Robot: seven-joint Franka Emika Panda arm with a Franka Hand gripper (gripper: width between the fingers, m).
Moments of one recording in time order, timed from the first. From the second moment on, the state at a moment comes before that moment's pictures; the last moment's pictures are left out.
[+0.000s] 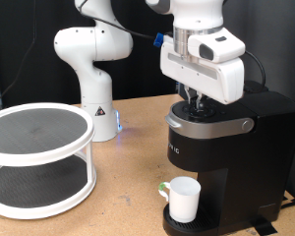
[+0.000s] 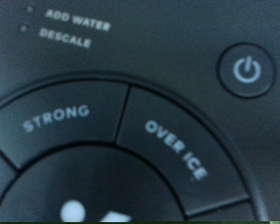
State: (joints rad) arm -0.07 -0.05 0.24 -2.12 0.13 2.06 -0.92
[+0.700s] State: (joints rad) arm -0.08 -0.05 0.25 -2.14 0.14 2.08 -0.96
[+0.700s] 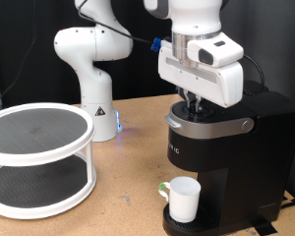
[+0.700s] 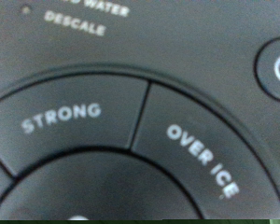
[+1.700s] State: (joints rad) arm -0.08 0.01 0.24 -2.04 0.12 1.91 -0.90
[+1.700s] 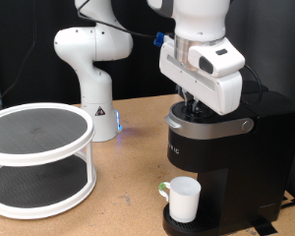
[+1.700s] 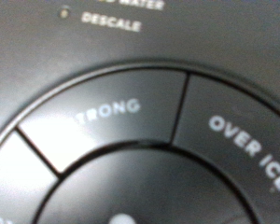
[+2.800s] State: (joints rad) arm -0.10 0.03 0.23 -2.03 0.24 1.89 -1.02
